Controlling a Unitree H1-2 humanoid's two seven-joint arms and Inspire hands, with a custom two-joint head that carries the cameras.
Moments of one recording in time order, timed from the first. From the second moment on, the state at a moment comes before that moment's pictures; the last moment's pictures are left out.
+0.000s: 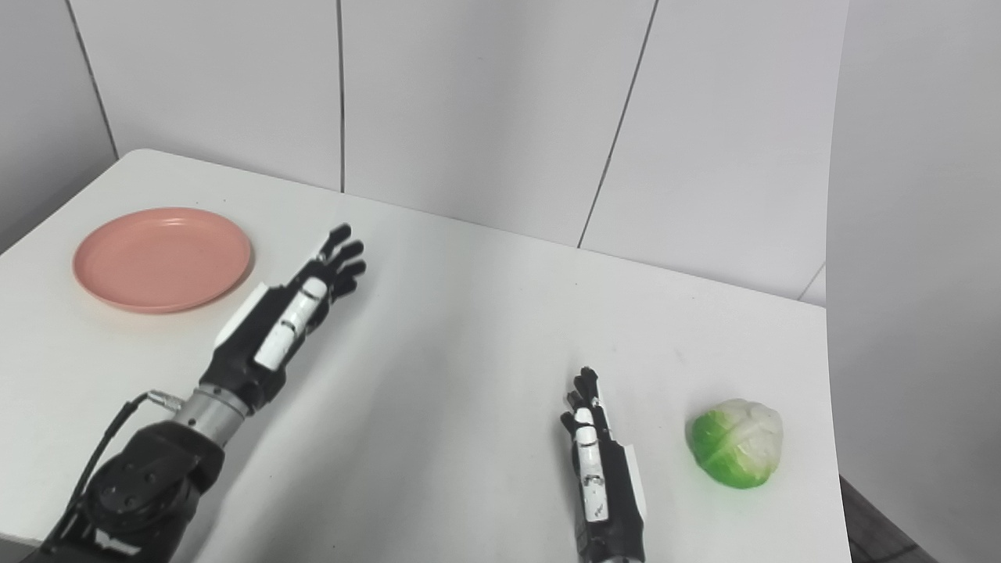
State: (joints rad) left arm -0.16 0.03 -0.02 -0.22 -0.05 0.11 -0.10; right arm -0.07 -0.13 0.05 -0.03 0.07 0.02 0.17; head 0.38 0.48
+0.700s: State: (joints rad) left arm -0.43 0.25 0.28 -0.22 -0.21 0.30 -0.07; right arm -0.07 -0.13 0.05 -0.04 0.07 0.02 0.18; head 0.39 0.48
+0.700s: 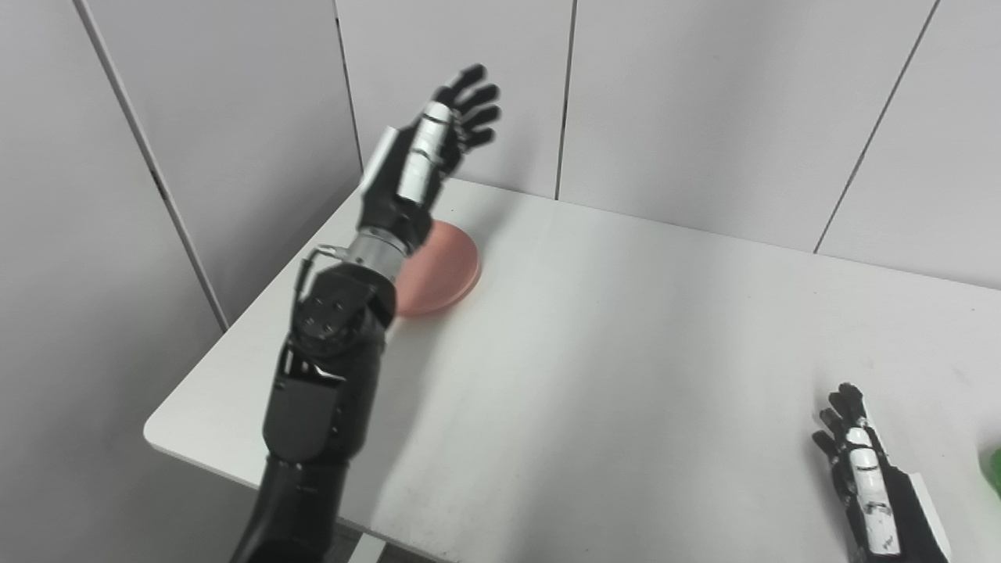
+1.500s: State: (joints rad) left arm -0.46 0.37 0.42 0.01 -0.27 0.29 -0.02; right arm -0.06 -0.13 0.05 -0.04 0.07 0.02 0.18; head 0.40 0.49
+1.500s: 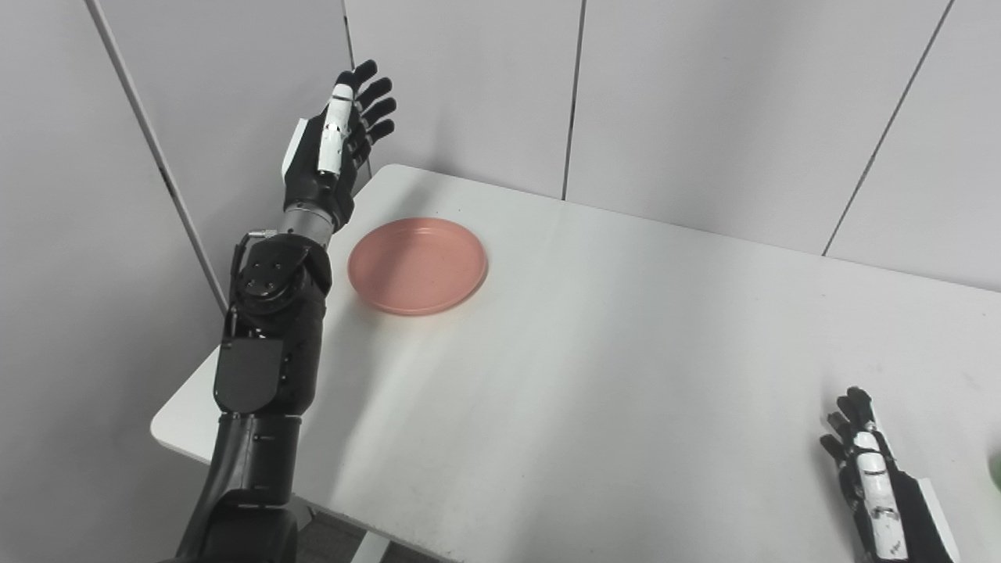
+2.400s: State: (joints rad) left arm -0.49 0.44 0.44 0.35 -0.33 0.22 -0.04; right arm -0.06 -0.13 0.05 -0.05 0.08 0.03 0.18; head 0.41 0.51
